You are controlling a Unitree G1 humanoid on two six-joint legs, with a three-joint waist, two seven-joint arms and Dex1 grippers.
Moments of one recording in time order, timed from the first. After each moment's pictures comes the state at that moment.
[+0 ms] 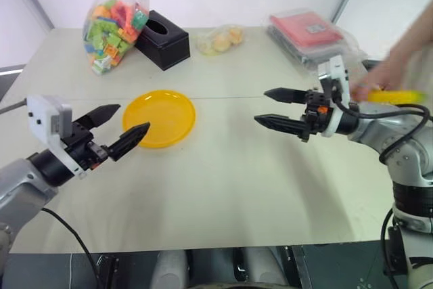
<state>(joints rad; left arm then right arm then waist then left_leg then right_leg) 0.10 0.82 0.57 -0.71 -1.14 0.70 -0.37 -0.54 -0.74 -0.12 -0.26 0.77 0.82 0.91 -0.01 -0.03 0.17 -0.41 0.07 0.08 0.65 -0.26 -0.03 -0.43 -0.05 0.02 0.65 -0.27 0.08</state>
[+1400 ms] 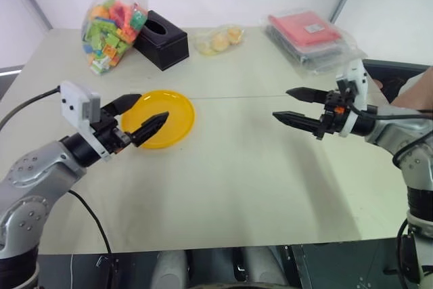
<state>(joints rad) -0.11 0.74 0.37 -0.61 -0.98 0.68 -0.42 -0.47 -0.81 -0.18 -0.21 0.71 0.75 0.90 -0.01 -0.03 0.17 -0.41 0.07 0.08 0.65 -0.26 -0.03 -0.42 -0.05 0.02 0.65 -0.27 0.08</state>
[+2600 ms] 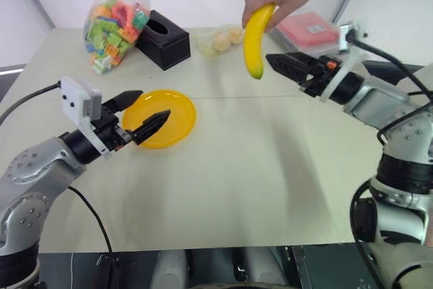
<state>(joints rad) -0.13 0.75 0.37 -0.61 -0.98 0.70 -0.43 -0.77 -0.47 -0.33 -0.12 0.98 1.13 0.31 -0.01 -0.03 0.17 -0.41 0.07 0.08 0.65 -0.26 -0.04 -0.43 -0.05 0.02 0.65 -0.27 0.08</state>
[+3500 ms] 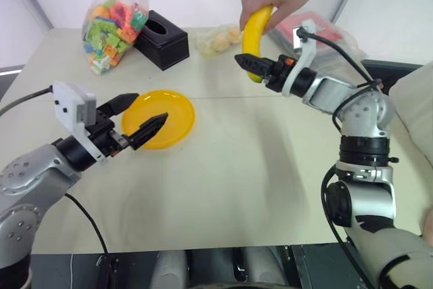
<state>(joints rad) -0.06 0.76 0.43 -0.69 -1.03 0.72 -0.37 -0.91 -0.36 -0.20 0.17 0.81 0.99 0.39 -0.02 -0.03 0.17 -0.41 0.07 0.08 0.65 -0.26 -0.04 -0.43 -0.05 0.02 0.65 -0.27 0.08</state>
